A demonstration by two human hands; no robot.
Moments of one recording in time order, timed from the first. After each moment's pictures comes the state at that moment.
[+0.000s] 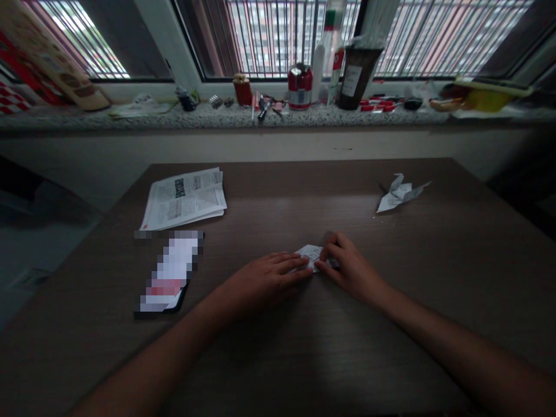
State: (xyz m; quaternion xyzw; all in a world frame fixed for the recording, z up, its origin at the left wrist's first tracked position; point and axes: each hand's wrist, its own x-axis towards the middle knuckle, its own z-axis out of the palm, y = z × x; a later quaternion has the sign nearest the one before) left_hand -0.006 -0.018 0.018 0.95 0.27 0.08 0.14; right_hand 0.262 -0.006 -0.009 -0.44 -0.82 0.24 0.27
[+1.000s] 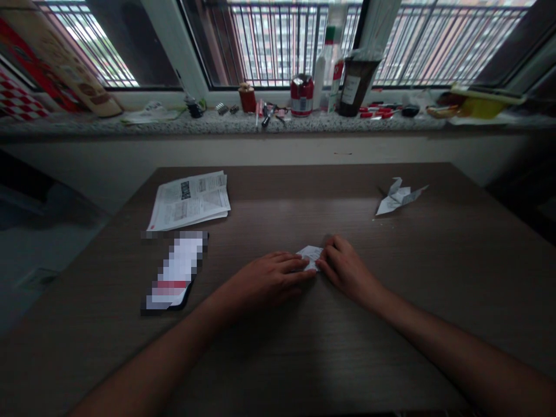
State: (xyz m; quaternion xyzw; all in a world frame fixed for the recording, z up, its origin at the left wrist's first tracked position) left_hand -0.001 -0.016 0.023 0.95 0.26 0.08 0.13; right_hand 0.256 -0.006 -0.018 -0.46 -0.84 0.16 0.24
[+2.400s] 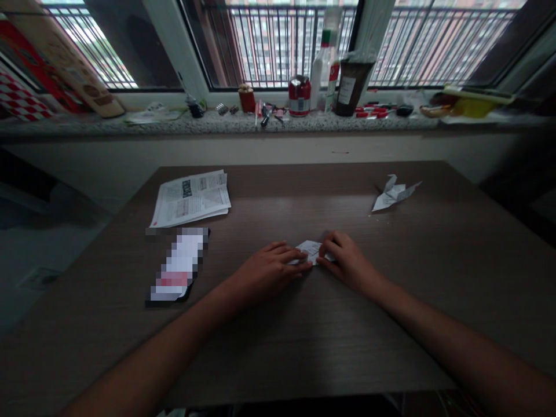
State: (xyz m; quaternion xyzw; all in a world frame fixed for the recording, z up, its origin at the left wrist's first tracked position) left_hand 0.001 -0.011 0.005 0.96 0.27 0.08 0.07; right_hand 0.268 -0.005 -0.018 -0.41 -0.86 0.15 0.26
